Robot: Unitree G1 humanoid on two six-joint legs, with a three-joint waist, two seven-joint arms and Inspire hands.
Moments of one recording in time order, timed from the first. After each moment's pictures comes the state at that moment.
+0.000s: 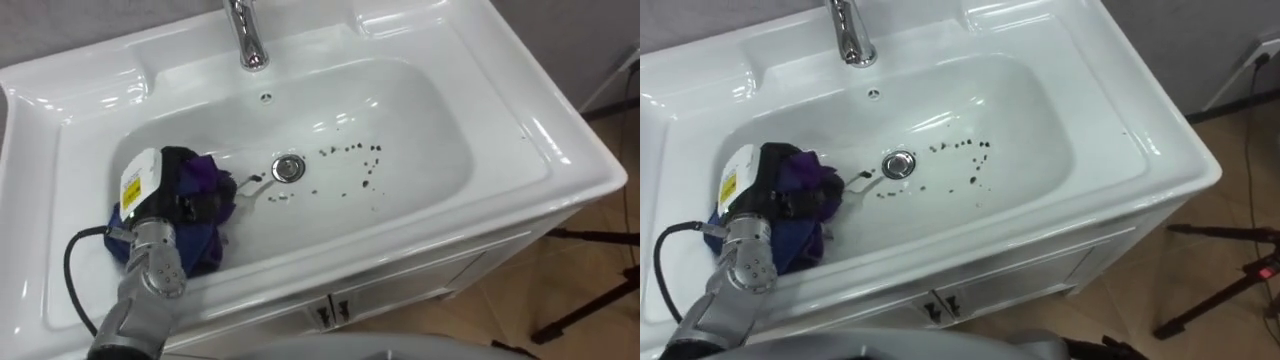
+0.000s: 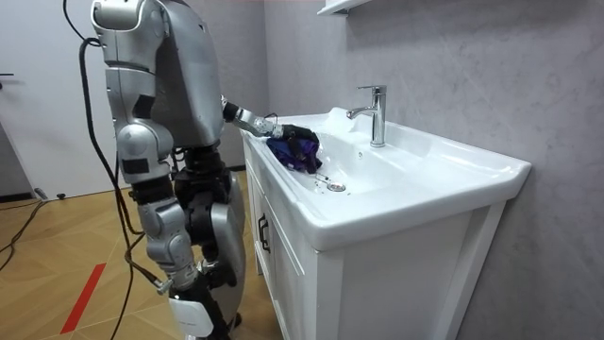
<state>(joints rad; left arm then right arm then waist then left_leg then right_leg) 0.15 0.30 -0.12 0.39 0.44 0.06 0.33 0.13 -0.30 0.00 1.33 0.43 0.03 0.15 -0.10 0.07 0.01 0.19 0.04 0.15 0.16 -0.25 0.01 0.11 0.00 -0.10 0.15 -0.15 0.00</state>
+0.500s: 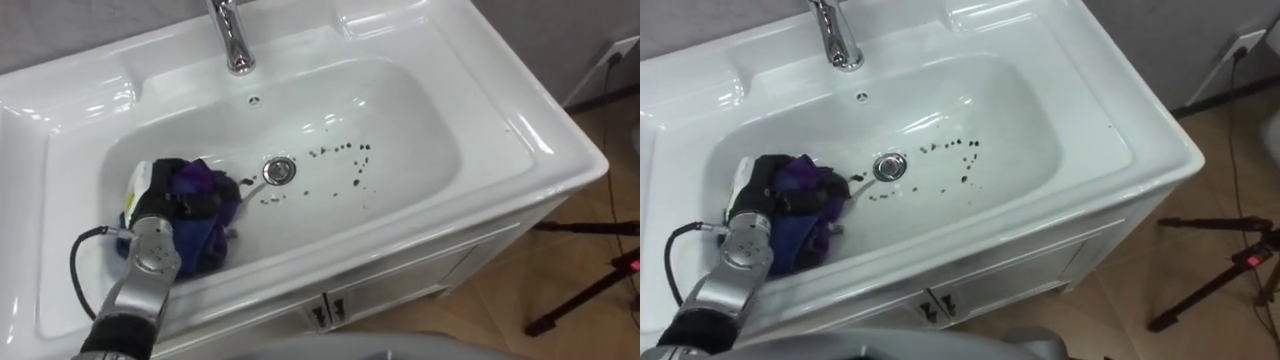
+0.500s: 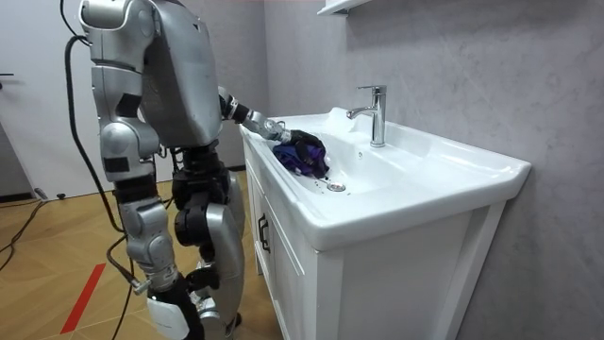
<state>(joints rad) -0.02 0.27 -0.06 0.65 0.23 0.04 0.24 0.17 -0.30 -0.04 1.31 0.35 0.09 0.15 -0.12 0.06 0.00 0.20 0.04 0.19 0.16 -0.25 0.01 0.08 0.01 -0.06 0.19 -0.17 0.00</state>
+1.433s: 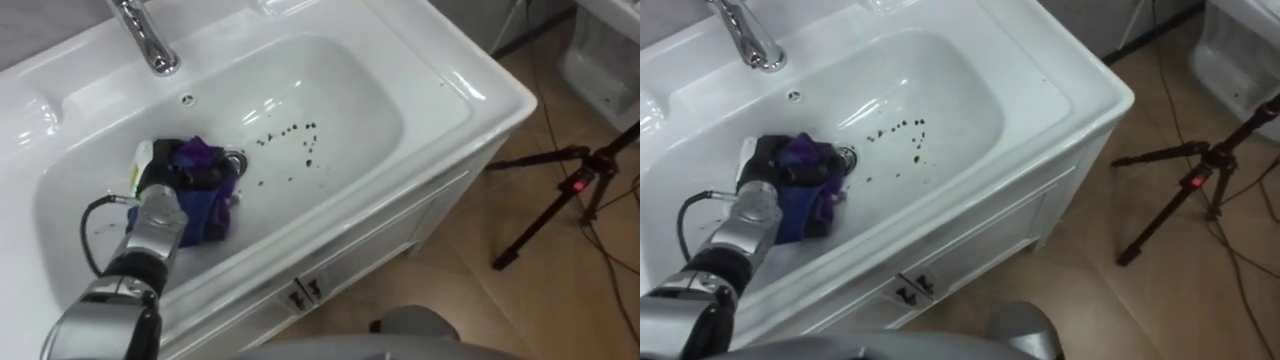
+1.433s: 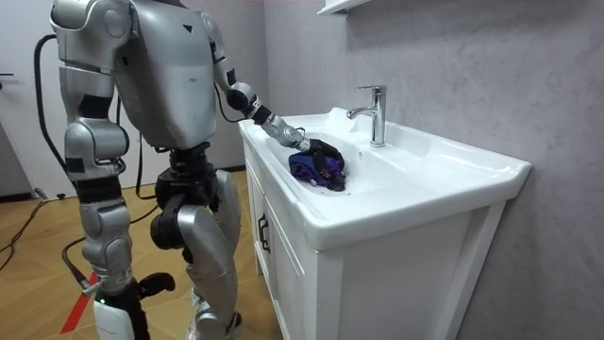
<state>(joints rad) -0.31 0.26 -0.02 1.04 0.18 0.00 0.31 0.13 -0.29 -0.08 1.27 0.05 0.15 0.10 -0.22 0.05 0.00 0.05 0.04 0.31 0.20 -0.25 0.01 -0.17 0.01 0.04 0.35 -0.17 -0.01</state>
